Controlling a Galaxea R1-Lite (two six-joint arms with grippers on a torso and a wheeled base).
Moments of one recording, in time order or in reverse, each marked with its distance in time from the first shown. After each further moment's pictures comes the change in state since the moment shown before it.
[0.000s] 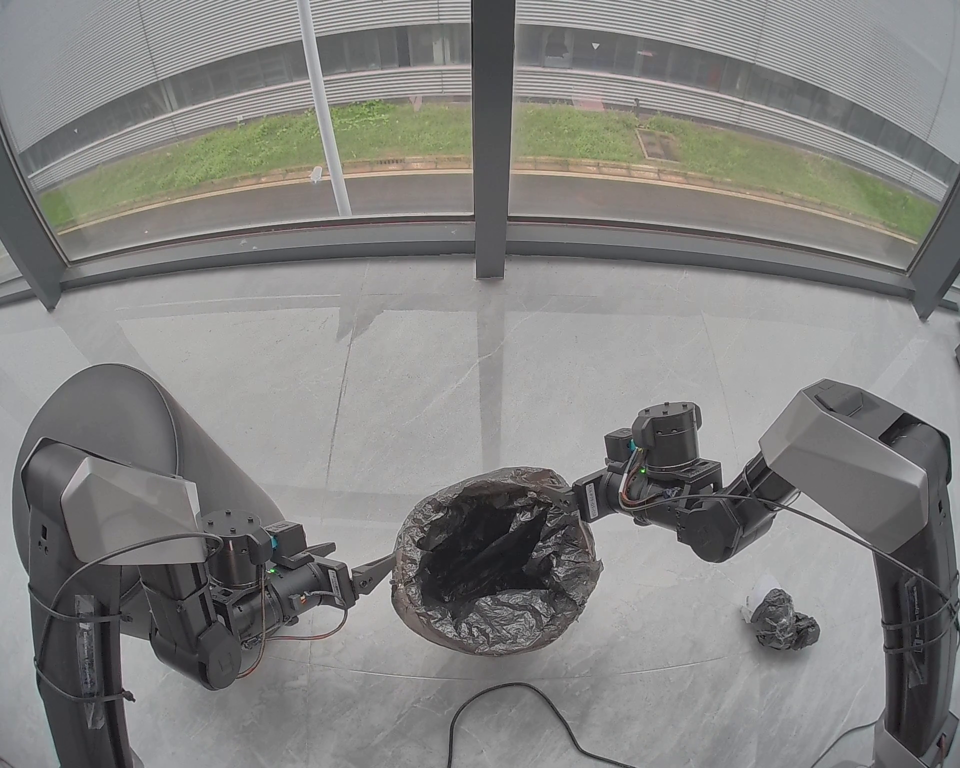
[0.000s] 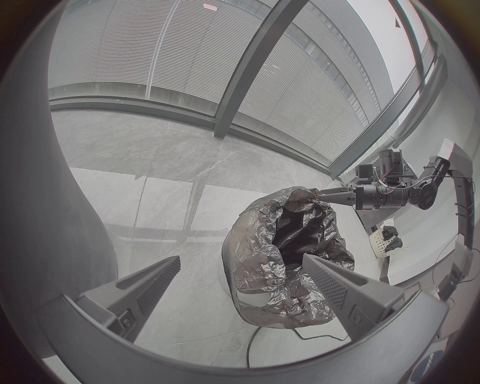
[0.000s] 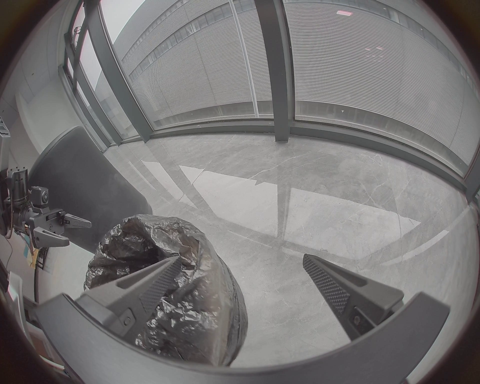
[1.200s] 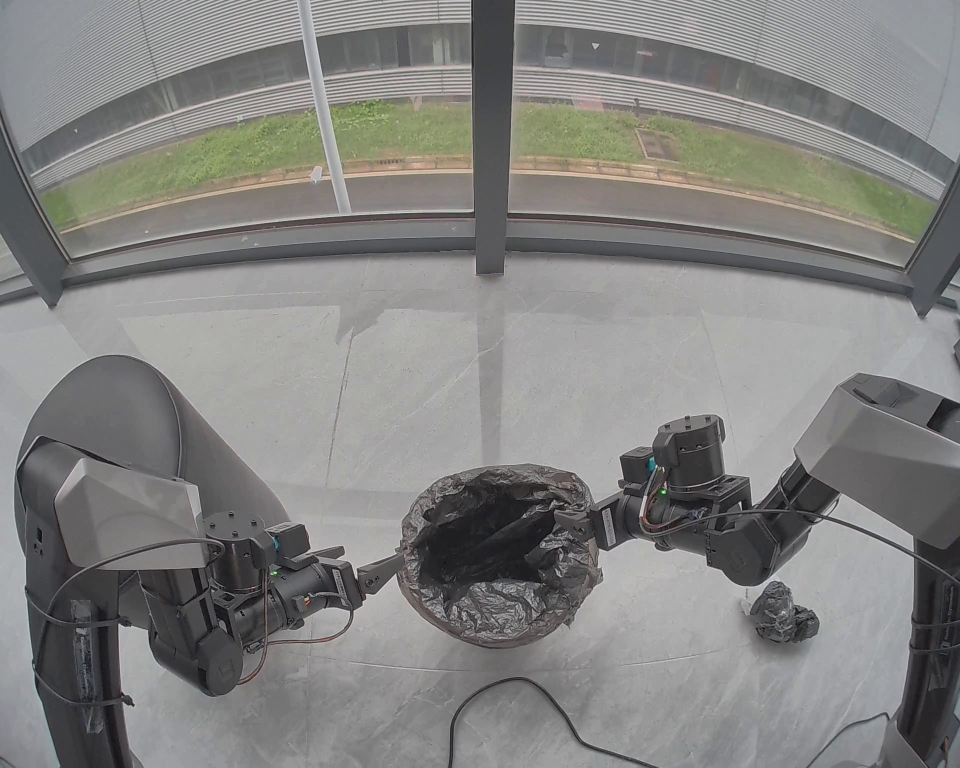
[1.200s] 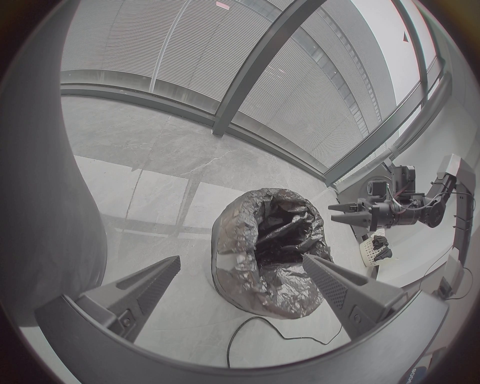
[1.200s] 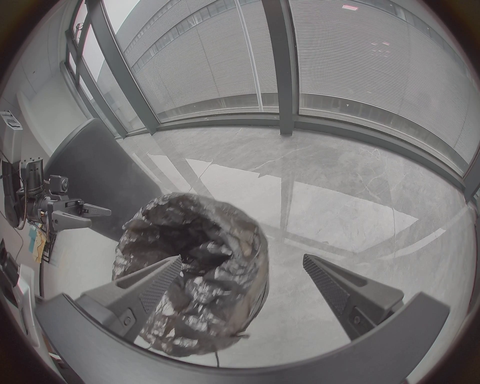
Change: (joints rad) left arm -0.033 -0.026 0.028 -0.018 0.000 -0.093; right arm 0.032 -0.149 0.240 -0.031 -0.004 0.000
